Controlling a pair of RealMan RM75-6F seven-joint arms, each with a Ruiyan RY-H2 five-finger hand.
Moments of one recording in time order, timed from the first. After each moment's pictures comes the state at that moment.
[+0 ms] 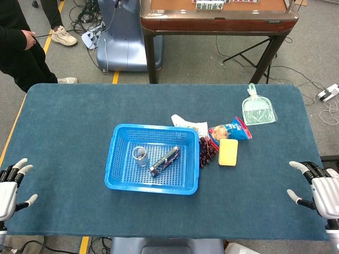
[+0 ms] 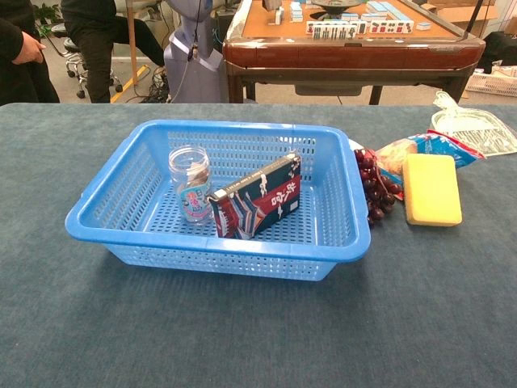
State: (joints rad) left arm -0.06 -1.10 -0.05 -1.67 1.46 1.52 0.22; right arm 0.02 -1.01 0.02 -1.70 -1.57 1.51 0.11
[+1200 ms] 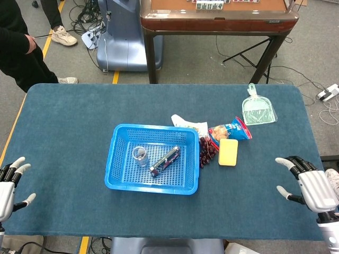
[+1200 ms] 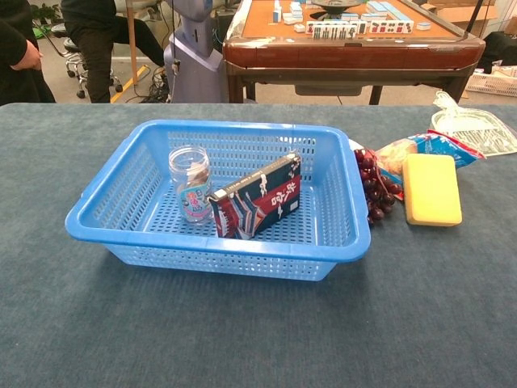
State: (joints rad) left arm -0.05 -1.08 -0.05 -1.70 1.49 1.55 0.22; right arm 0.10 -0.98 0.03 -1.72 -1.65 1.46 0.09
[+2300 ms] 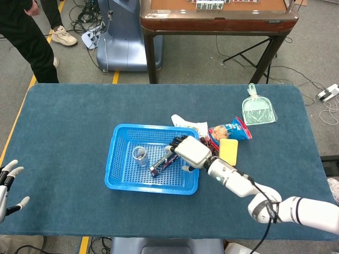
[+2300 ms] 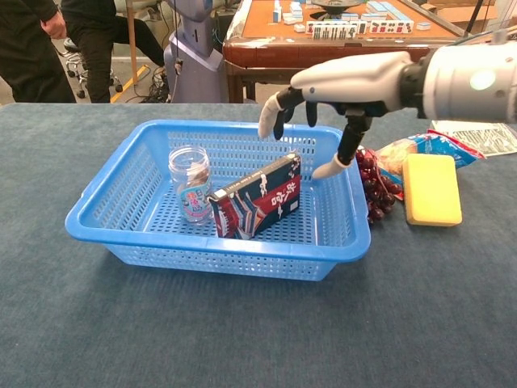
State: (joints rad) left arm -0.02 -1.06 -0.04 -1.68 1.49 1.57 0.20; right arm 0.89 -1.32 0.24 -1.66 -1.31 0.64 -0.29
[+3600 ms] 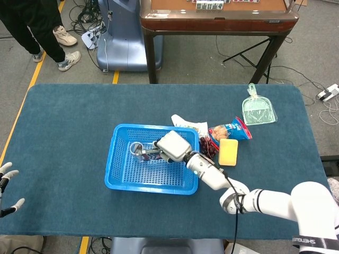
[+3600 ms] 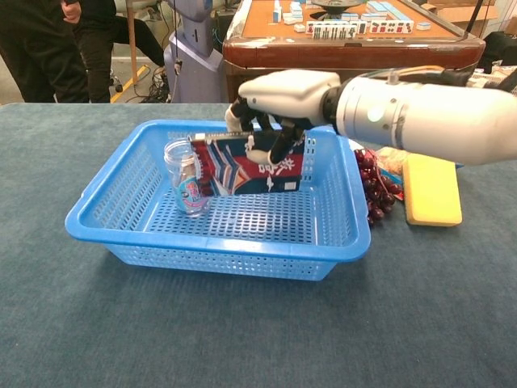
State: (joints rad) left arm -0.01 -1.06 -0.04 -1.63 1.47 1.56 0.15; right arm 1.03 -1.57 0.20 -1.39 -1.27 0.79 -0.26
